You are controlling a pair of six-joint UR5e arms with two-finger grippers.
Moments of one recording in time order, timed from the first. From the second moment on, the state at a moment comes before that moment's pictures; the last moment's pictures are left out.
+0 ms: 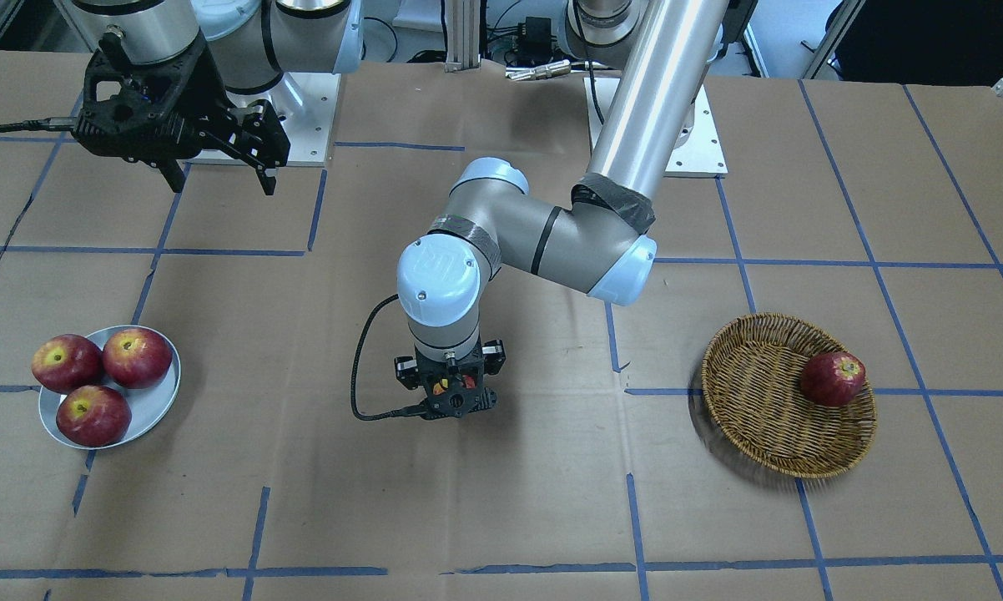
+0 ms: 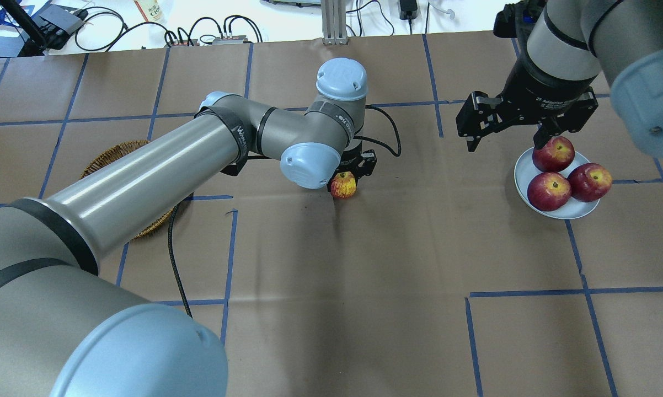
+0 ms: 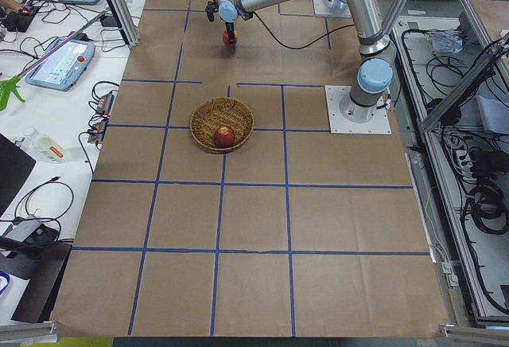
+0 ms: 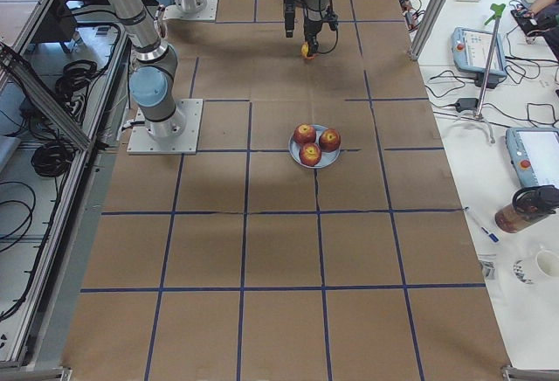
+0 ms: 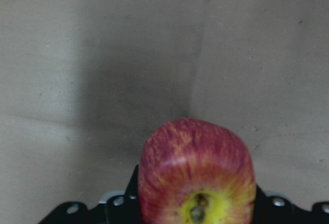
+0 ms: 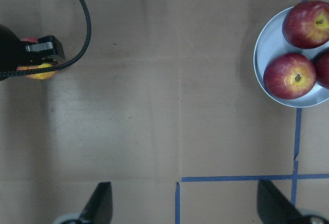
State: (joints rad) left arm -1.98 -2.18 -1.52 -1.08 1.58 -0.58; right arm 1.58 -1.66 1.66 -1.60 -1.57 0.02
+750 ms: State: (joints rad) left arm -1.98 -2.17 -1.53 -1.08 1.58 -0.60; right arm 1.58 -1.61 1.62 -1.60 -1.57 0.02
